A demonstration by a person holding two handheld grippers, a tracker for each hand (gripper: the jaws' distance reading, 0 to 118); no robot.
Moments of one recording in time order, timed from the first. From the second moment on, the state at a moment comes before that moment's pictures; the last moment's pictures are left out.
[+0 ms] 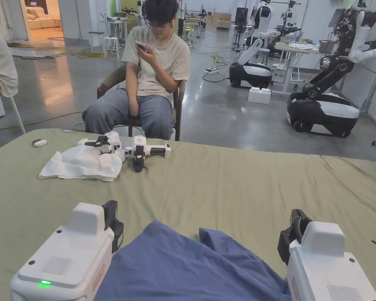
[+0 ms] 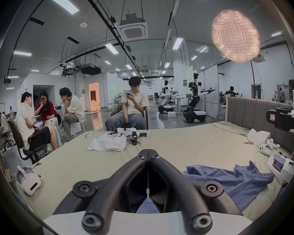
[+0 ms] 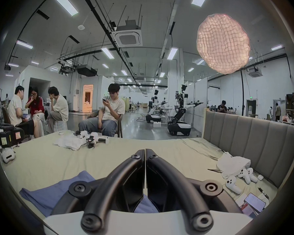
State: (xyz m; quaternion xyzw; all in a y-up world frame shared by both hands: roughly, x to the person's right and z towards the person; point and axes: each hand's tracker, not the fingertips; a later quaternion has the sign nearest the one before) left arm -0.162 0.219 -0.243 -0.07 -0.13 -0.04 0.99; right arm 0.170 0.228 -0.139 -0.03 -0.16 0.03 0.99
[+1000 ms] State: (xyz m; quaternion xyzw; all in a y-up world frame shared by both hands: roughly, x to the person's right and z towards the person) left arm -0.061 0.067 -0.564 -0.43 -0.22 -0.09 0.87; right arm 0.246 0.134 -0.157 -0.22 -0.19 0.01 0.96
